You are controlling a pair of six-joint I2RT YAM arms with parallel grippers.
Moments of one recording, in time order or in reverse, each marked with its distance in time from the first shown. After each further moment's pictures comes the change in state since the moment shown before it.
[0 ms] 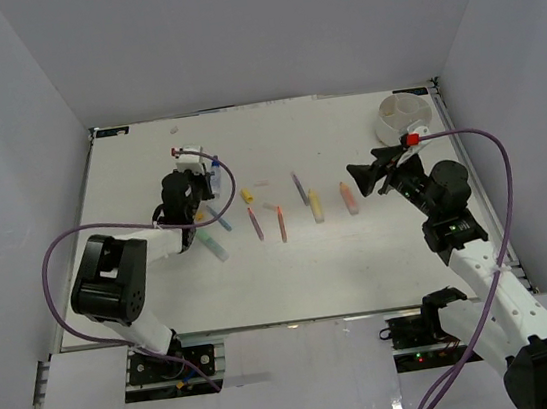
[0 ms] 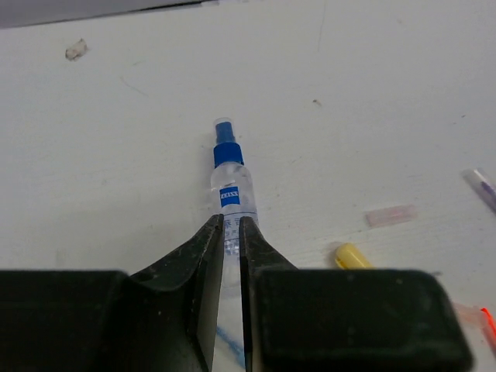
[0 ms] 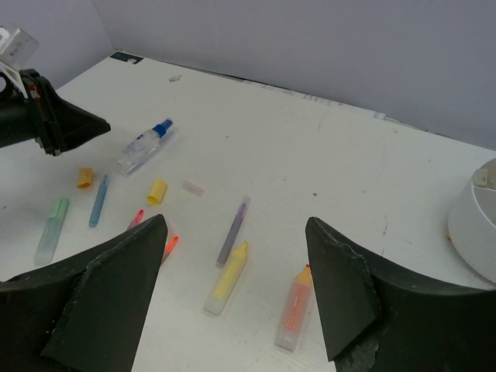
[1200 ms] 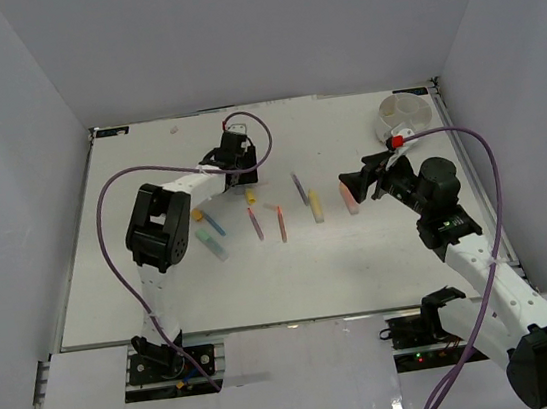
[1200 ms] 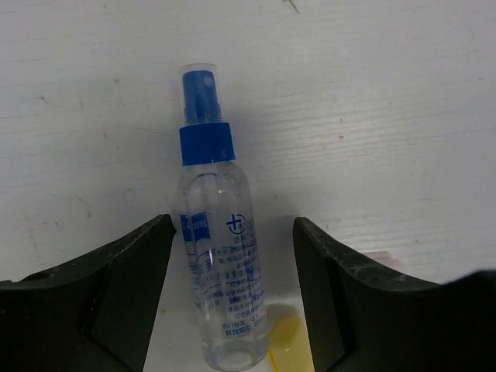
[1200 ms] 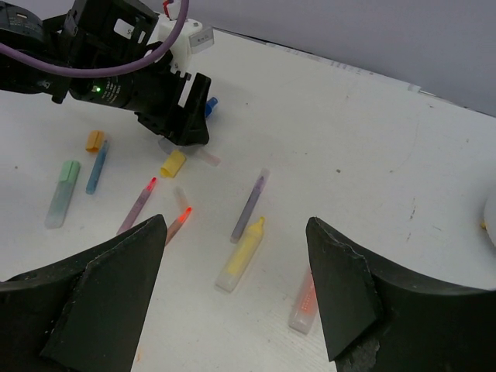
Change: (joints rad) left arm -0.164 0.471 0.760 -0.840 -0.173 -0.192; right arm 0.047 0.056 0.014 -0.060 -0.033 -0.044
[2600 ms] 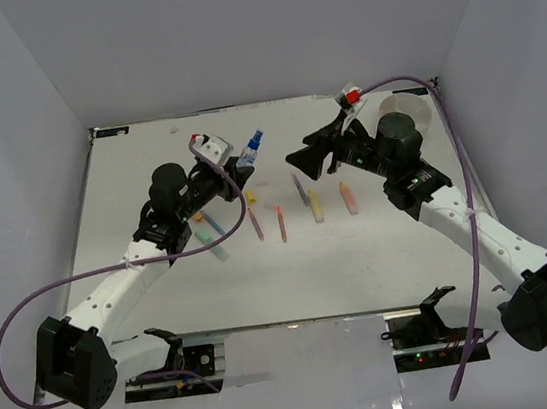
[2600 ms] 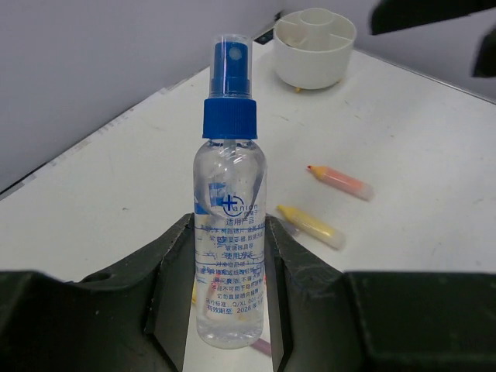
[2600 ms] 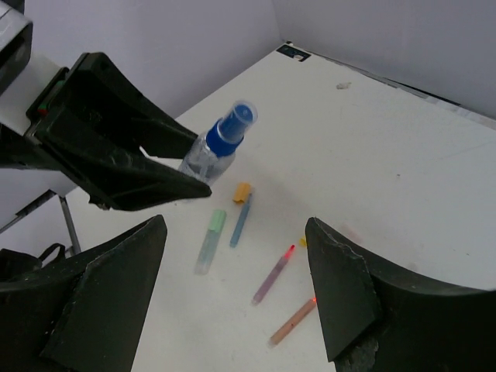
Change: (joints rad) left arm -0.024 -0.932 -0.600 0.407 0.565 0.303; right arm 0.235 0.300 0.420 -0.059 -0.079 0.197
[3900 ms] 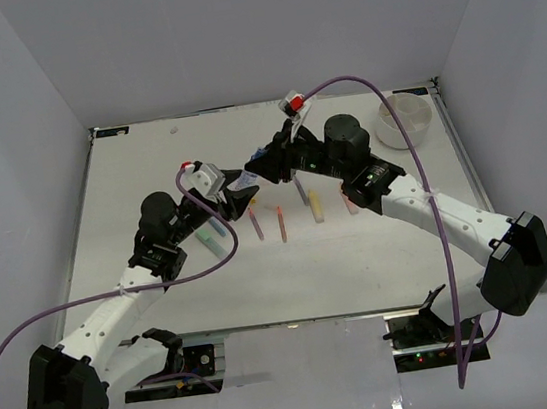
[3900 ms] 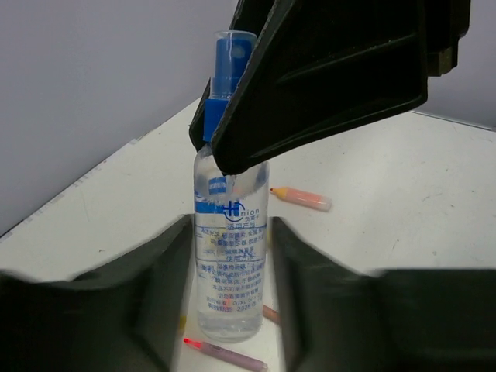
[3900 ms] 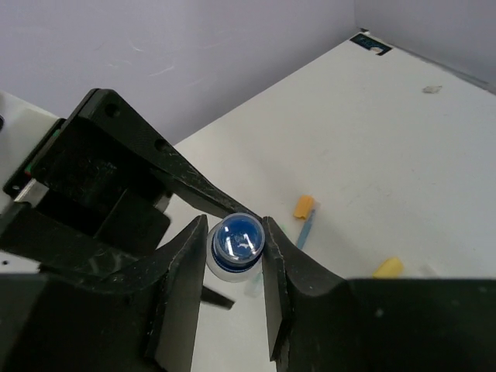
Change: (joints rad) left arm -0.010 -0.185 -0.212 0.200 0.158 -0.015; right arm 0.231 0.230 0.177 0.044 0.047 0.061
